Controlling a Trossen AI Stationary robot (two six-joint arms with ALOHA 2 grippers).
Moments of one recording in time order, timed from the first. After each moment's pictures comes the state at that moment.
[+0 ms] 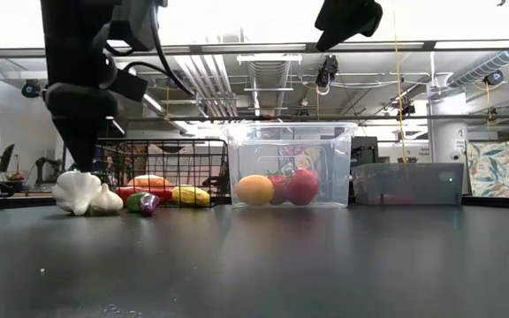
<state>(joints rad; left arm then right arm) -0.19 1.50 0.96 -1.15 -0.33 -0.87 0.29 1.53 1.37 -0.76 0.29 0.39</state>
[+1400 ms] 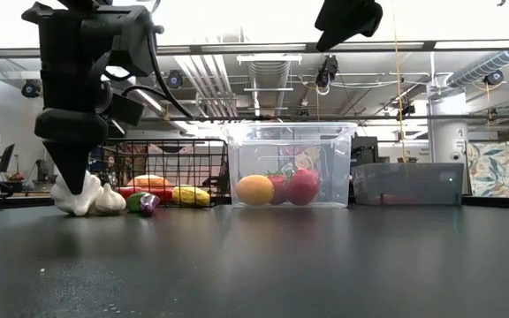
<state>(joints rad) -0.15 1.50 0.84 -0.98 -0.27 -0.77 0.29 1.53 1.37 -0.76 0.29 0.39</state>
